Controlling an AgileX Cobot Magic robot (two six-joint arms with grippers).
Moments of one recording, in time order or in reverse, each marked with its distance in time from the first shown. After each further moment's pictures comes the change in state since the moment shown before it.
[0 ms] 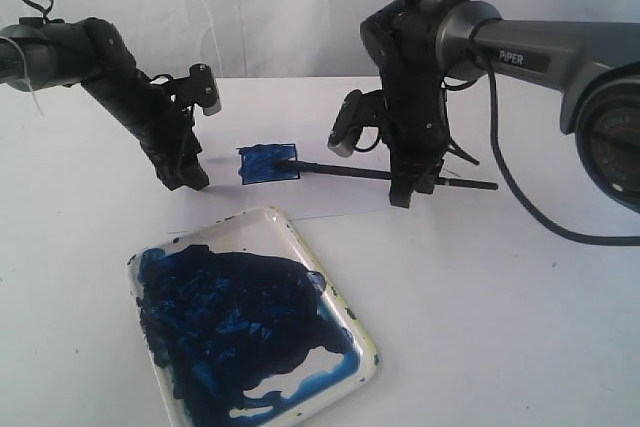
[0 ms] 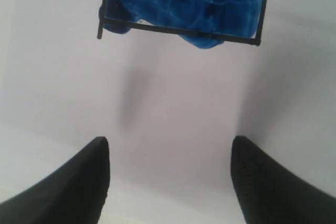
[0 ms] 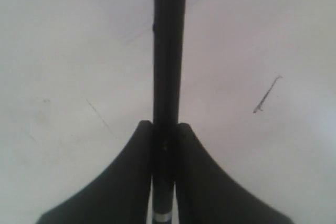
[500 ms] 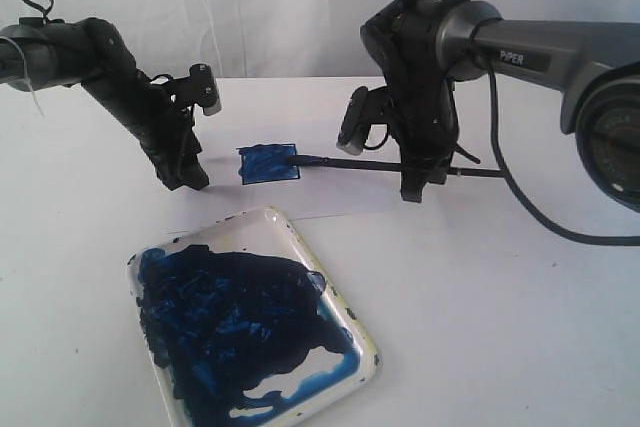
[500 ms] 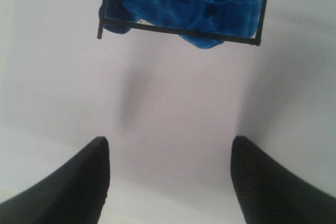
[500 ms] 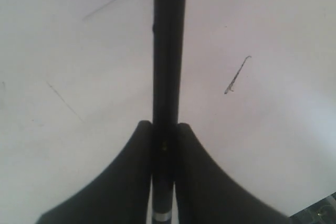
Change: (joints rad) left arm 0.000 0.000 0.000 0.000 0.000 0.000; right arm 0.000 0.000 0.000 -0.085 0.000 0.013
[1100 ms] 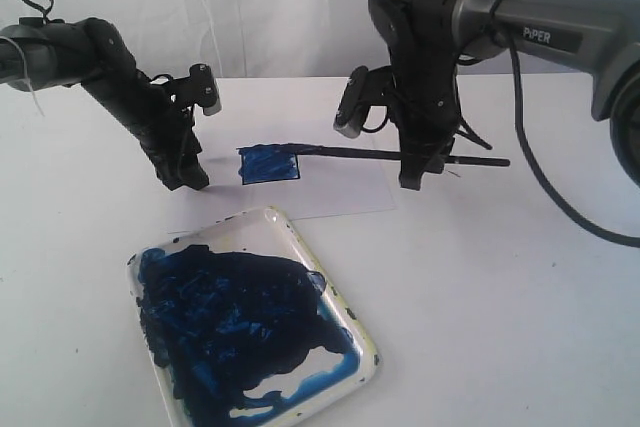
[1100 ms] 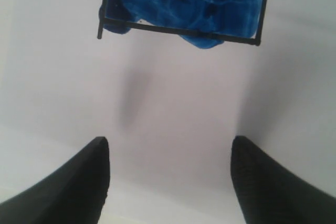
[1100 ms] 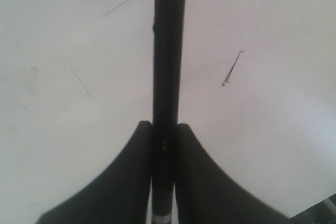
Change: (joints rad) left arm 0.000 0.002 0.000 0.000 0.000 0.000; right arm 0.000 -0.069 0.017 0.055 0.000 -0.041
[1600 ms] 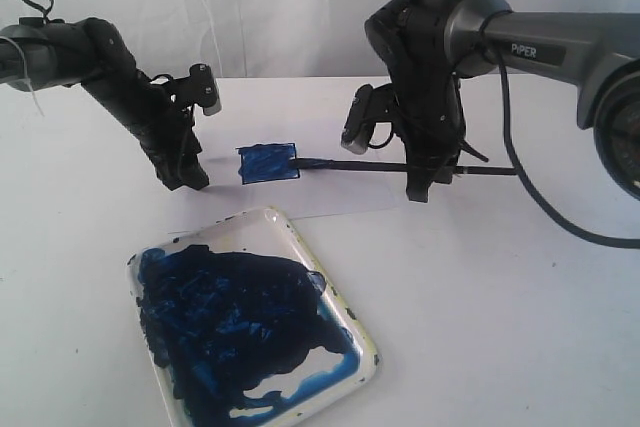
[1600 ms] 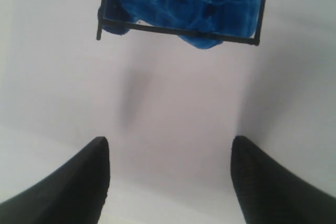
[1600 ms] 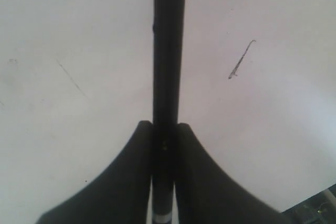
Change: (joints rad) left arm 0.000 0.000 0.000 0.000 0.000 0.000; right arm 0.000 0.028 0.022 -0.056 -0.006 0.040
